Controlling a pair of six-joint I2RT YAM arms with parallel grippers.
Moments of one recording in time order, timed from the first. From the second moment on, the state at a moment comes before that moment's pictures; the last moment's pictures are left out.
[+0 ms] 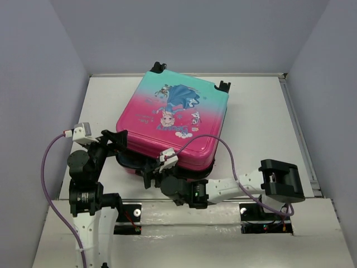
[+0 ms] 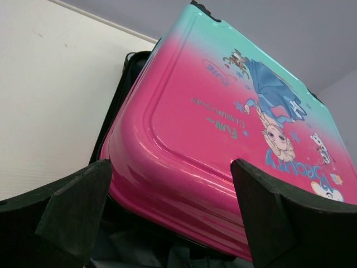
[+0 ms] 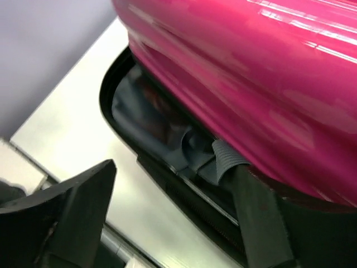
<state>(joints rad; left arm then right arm) 0.08 0.32 0.63 -0.39 0.22 -0.49 1.51 1.71 0.97 0.51 0.93 0.47</state>
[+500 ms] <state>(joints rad) 0.08 0.47 0.63 -0.36 0.22 -0.50 1.51 1.47 1.14 -0.22 0.51 0.62</state>
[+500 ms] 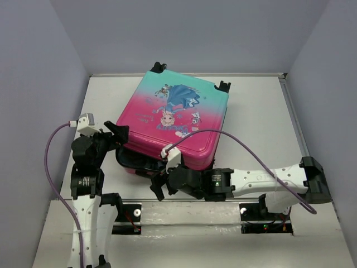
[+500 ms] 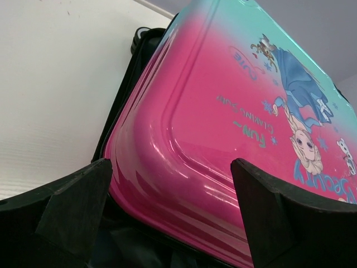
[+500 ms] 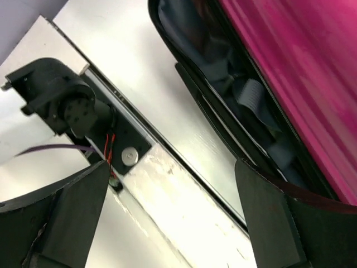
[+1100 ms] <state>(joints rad) 0.08 0.77 0.74 -0.20 0.17 -0.62 0.87 0.92 1.11 -0.42 0.48 0.46</state>
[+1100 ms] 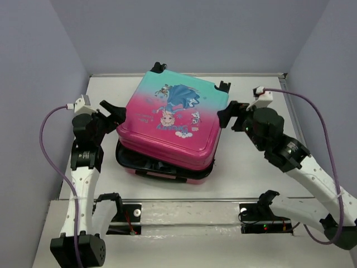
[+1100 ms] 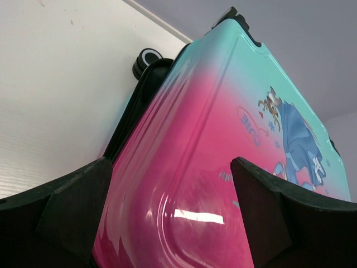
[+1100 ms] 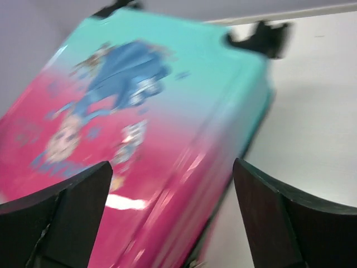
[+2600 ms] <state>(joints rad) -0.35 1.01 1.26 -0.12 -0.07 -0.65 0.15 1.95 1.77 -0.27 -0.62 0.39</state>
